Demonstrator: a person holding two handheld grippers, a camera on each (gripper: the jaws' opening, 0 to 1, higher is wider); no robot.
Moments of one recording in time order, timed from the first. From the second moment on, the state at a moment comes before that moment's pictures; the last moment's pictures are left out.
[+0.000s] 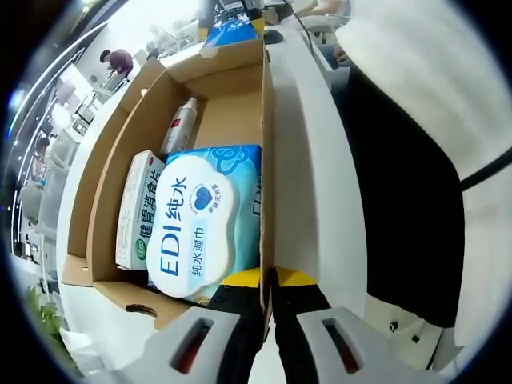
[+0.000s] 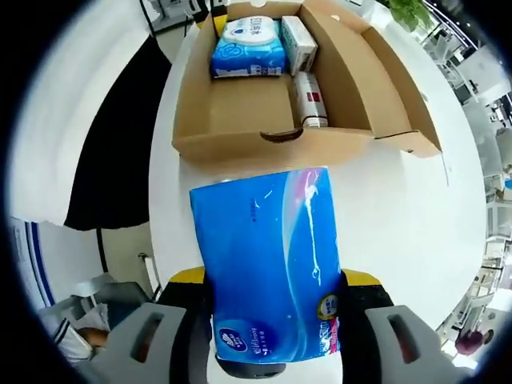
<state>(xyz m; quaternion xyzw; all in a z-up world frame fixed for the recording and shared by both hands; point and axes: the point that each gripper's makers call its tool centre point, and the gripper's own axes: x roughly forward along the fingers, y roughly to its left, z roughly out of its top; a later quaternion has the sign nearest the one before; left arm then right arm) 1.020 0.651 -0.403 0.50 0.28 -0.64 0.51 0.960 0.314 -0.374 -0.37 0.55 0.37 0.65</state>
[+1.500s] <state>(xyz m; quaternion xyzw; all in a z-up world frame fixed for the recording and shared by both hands) 1.020 0.652 -0.405 0.50 0.28 -0.65 0.50 0.966 0.321 -0.408 -0.33 0.56 0.39 0.65</state>
